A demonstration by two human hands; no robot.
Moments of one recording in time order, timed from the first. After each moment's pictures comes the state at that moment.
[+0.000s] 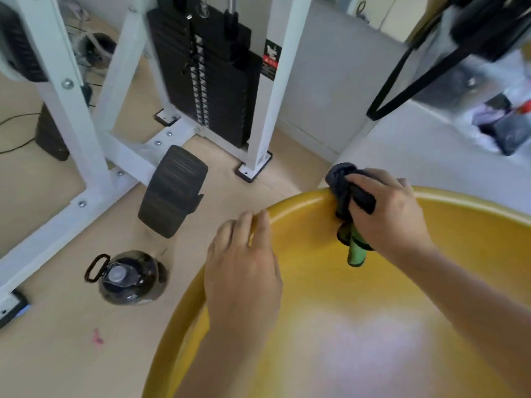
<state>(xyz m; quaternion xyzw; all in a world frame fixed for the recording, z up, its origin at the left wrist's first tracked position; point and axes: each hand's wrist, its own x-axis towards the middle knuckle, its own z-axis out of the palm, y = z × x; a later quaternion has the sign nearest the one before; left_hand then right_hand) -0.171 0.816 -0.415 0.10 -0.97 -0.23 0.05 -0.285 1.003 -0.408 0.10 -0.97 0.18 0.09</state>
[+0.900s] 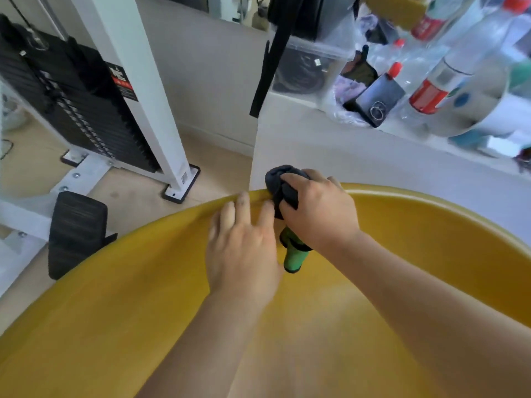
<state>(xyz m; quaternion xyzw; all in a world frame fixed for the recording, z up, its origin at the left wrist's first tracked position) -0.269 1.020 -0.382 -0.06 -0.99 -0.11 -0.05 -0.322 1.146 -0.398 0.04 -0.99 0.09 0.04</state>
